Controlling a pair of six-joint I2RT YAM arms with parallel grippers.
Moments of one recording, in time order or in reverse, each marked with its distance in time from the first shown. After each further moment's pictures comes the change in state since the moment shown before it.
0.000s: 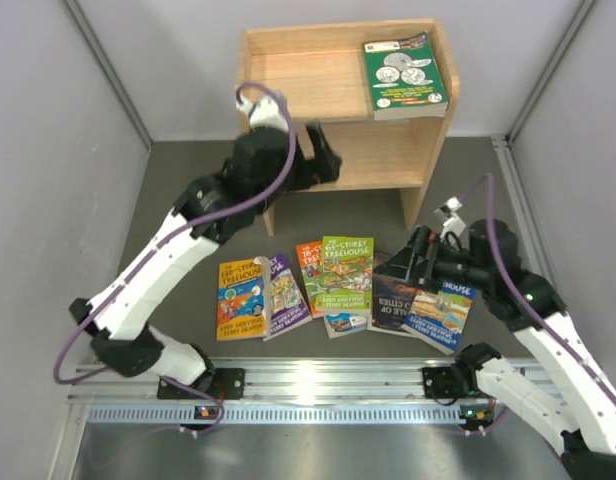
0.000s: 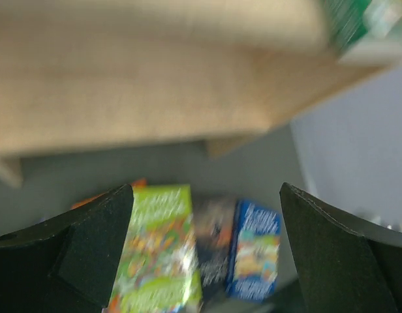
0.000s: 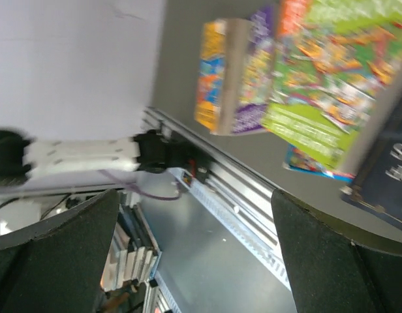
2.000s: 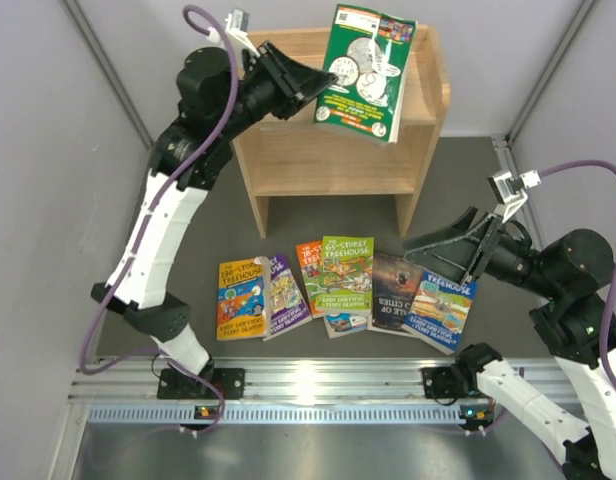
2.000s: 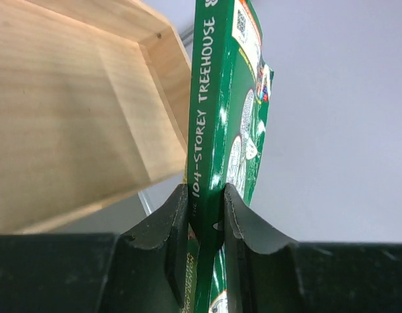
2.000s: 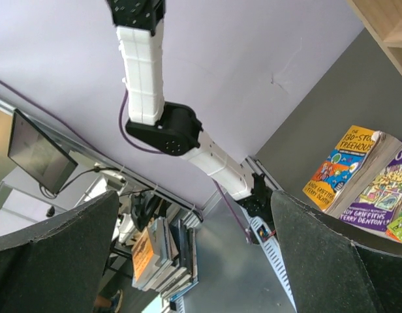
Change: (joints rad) left arm 0.250 0.099 0.282 0.148 0.593 -0.298; right arm 0.004 -0.047 0.233 0.294 -0.137 0.127
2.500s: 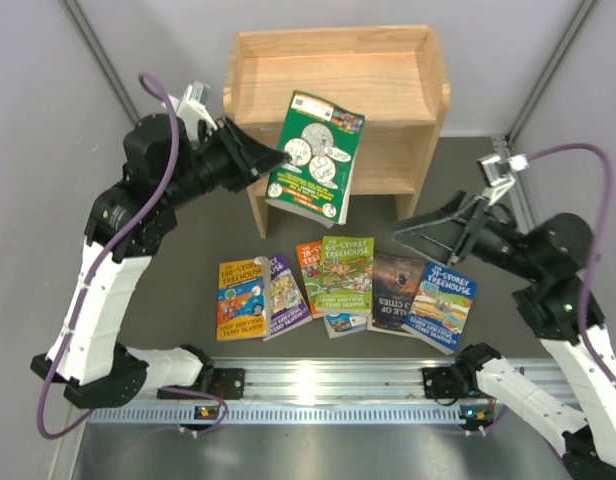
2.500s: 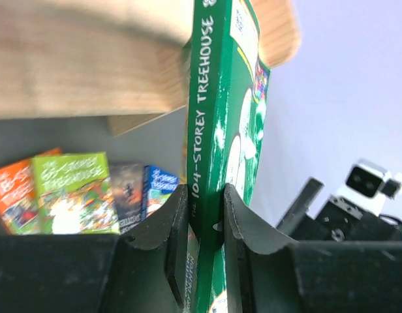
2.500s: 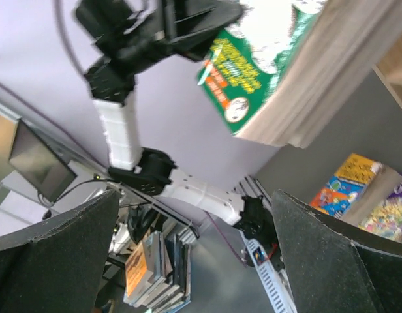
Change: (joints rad) left arm 0.003 -0.414 -0.424 -0.264 -0.061 0.060; right arm 0.017 0.096 -0.057 0.167 0.018 0.011
